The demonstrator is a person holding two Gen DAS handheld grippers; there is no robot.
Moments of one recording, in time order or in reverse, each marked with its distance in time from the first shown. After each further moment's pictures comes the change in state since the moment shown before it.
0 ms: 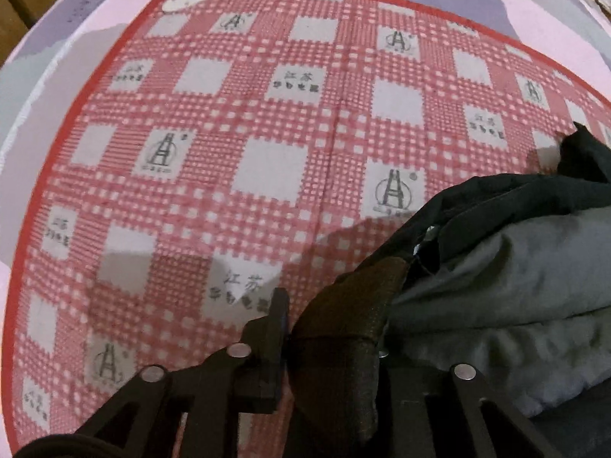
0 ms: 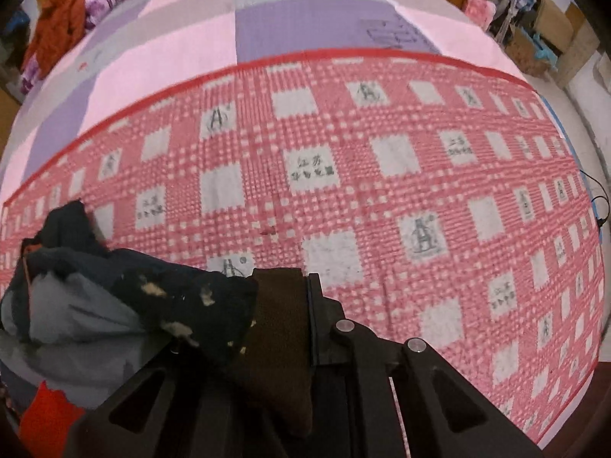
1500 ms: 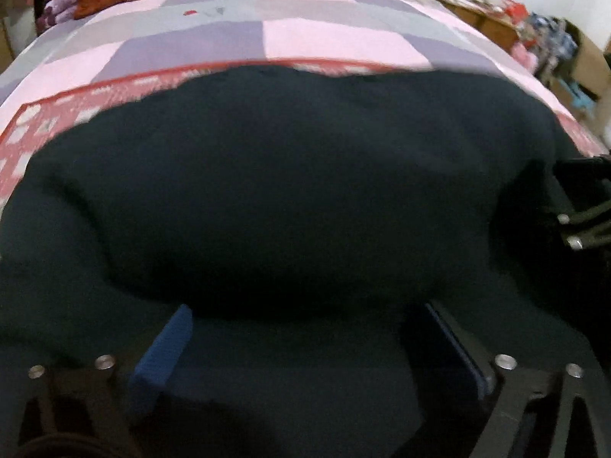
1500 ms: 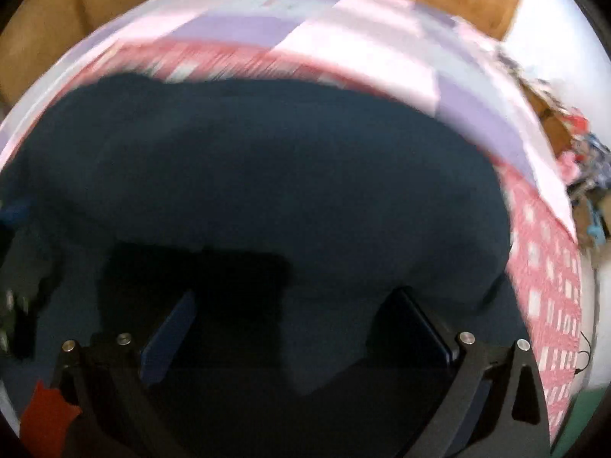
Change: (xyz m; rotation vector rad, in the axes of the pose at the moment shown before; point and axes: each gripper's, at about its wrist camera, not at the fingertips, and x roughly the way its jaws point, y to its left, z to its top) left arm -0.065 -0.177 -0.095 0.251 -0.291 -0.241; right arm -0.019 0.143 -0.099 -0.557 -0.211 0.037
